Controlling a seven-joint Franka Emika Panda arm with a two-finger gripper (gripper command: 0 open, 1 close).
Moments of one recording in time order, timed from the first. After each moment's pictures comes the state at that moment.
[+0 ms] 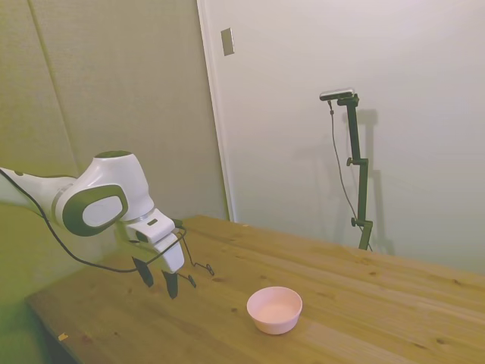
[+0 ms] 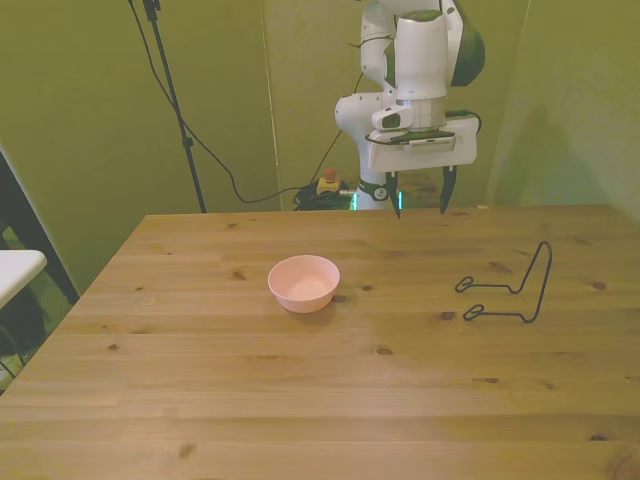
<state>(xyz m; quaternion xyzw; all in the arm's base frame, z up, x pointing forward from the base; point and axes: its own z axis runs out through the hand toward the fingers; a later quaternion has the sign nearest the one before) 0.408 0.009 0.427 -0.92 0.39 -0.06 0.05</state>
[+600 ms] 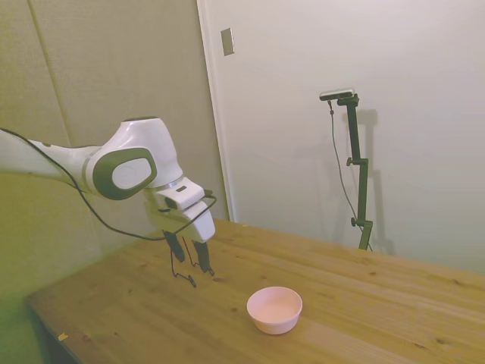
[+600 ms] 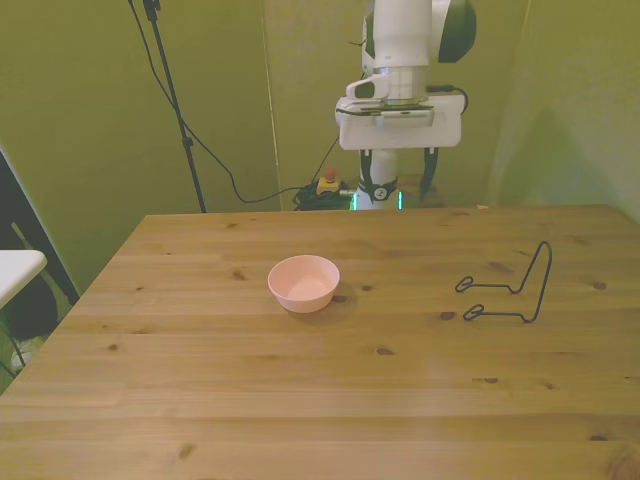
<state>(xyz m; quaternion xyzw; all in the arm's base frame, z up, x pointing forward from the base) 0.461 -0.066 0.493 -0.89 0.44 -0.09 0.02</state>
